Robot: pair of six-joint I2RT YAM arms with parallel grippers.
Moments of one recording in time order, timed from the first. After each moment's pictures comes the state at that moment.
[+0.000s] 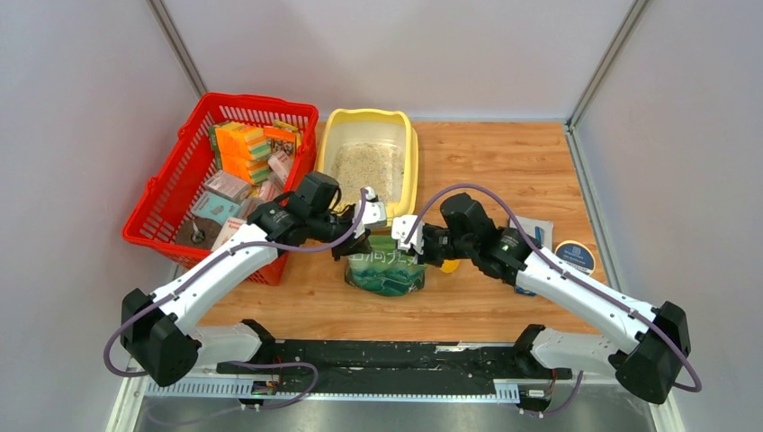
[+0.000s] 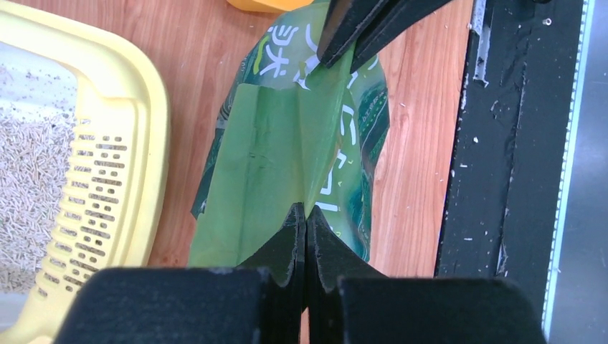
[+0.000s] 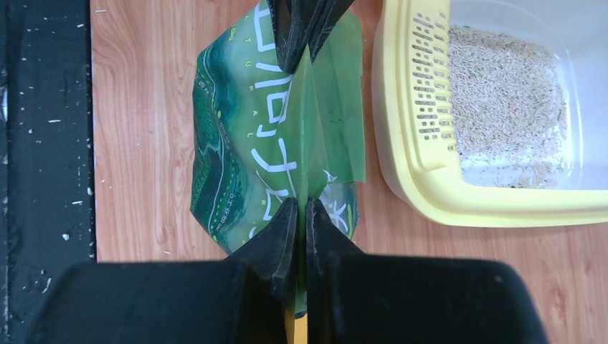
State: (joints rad) left arm -0.65 1.22 1.07 -0.68 0.60 0.51; right arm 0.84 1.12 0.93 -0.42 -0.36 -0.60
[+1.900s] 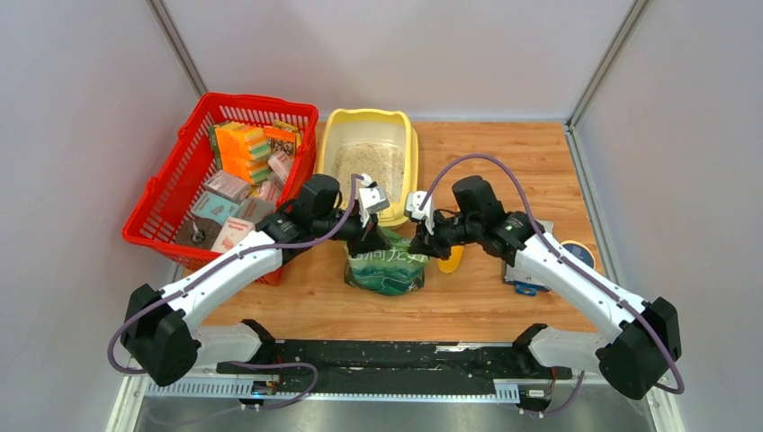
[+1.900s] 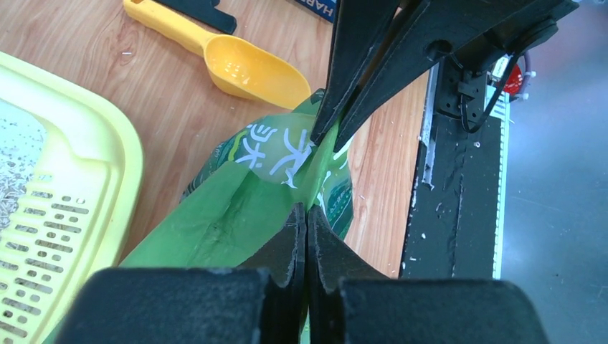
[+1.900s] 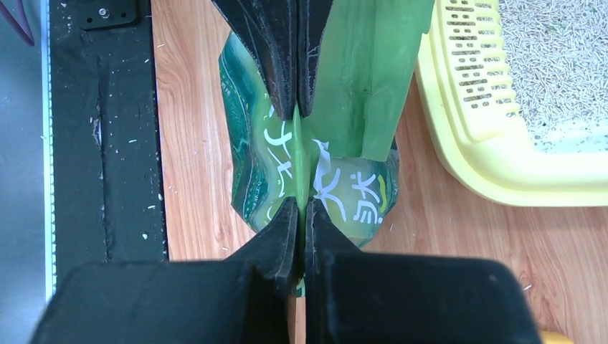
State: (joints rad) left arm -0.67 1.22 0.94 -0.27 0.69 0.14; right arm 0.65 1.18 0.98 -0.49 -0.65 -0.46
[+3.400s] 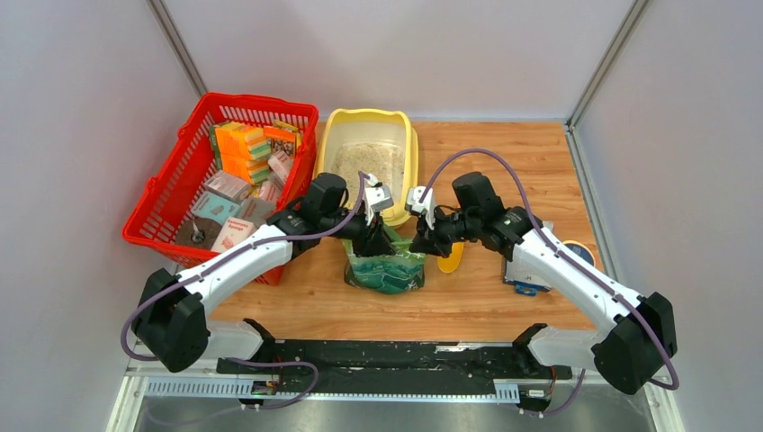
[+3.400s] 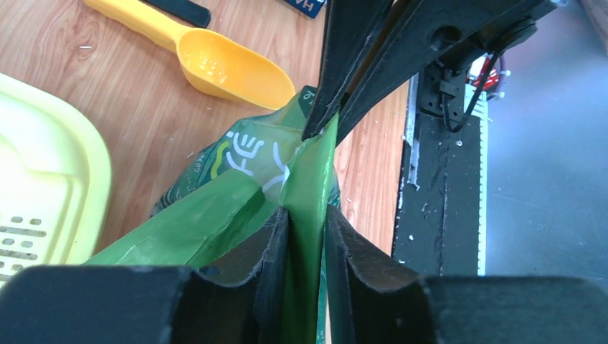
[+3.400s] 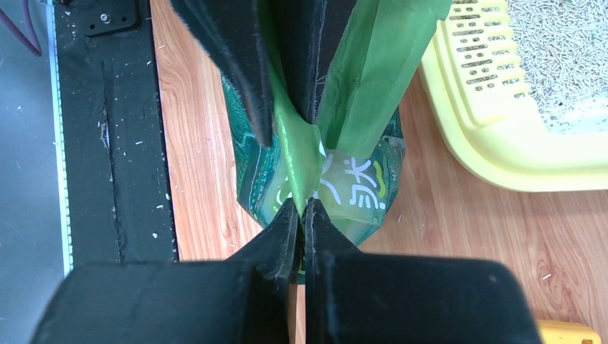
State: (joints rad) left arm -0.66 1.31 0.93 -0.21 0.78 0.11; right arm 0.63 1.23 1.01 -0.52 -0.67 -0.43
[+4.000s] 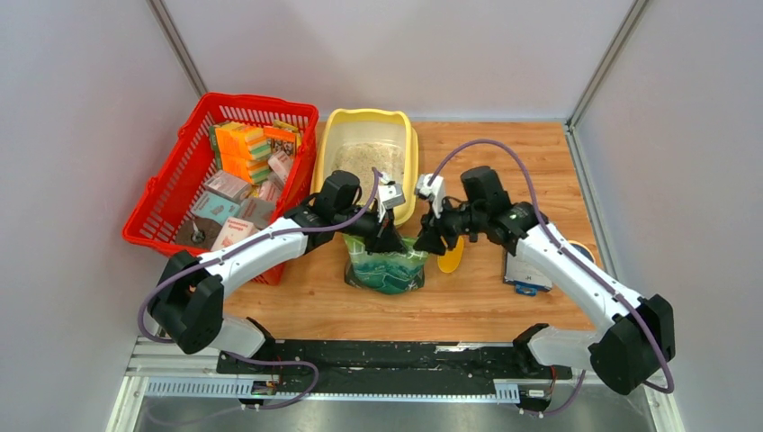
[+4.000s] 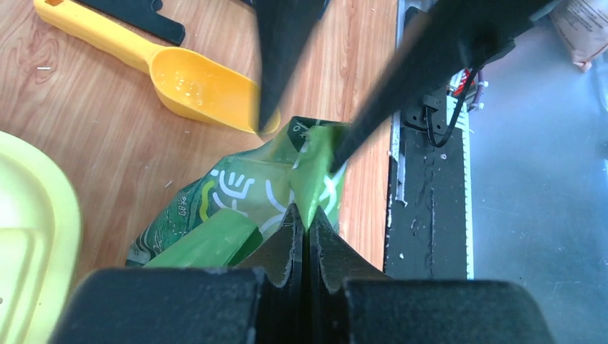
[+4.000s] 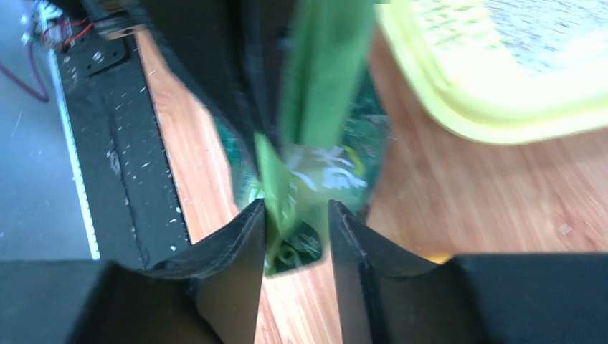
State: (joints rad) left arm -0.69 1.43 0.96 -0.11 0.84 0.05; right arm 0.59 1.23 1.02 -0.52 -0.64 -0.30
